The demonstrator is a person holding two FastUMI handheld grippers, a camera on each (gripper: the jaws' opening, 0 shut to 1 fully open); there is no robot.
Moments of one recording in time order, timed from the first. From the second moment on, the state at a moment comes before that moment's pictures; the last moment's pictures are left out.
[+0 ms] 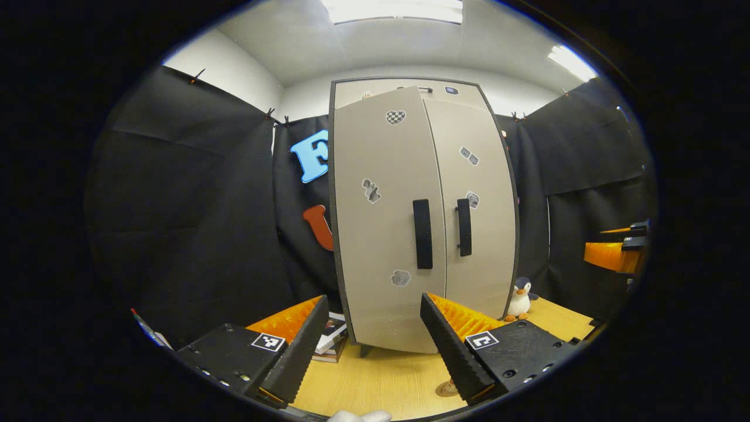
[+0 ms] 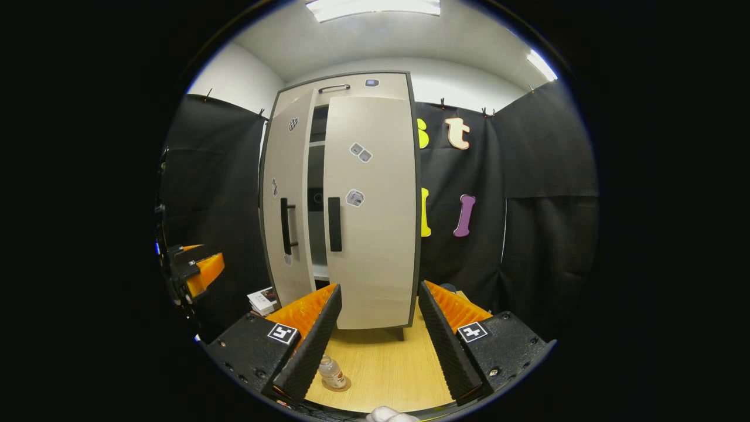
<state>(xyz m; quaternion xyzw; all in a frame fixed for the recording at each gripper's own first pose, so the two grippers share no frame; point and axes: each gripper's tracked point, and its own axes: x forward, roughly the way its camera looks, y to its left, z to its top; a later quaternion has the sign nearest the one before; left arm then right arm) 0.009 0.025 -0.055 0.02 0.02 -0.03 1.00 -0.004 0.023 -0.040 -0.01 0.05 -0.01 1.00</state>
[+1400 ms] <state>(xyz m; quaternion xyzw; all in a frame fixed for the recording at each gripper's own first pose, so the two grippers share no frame) 0.001 0.041 -0.052 0.01 0.03 -0.03 1.00 -0.015 0.032 -0.034 -0.02 0.03 -0.02 1.00</state>
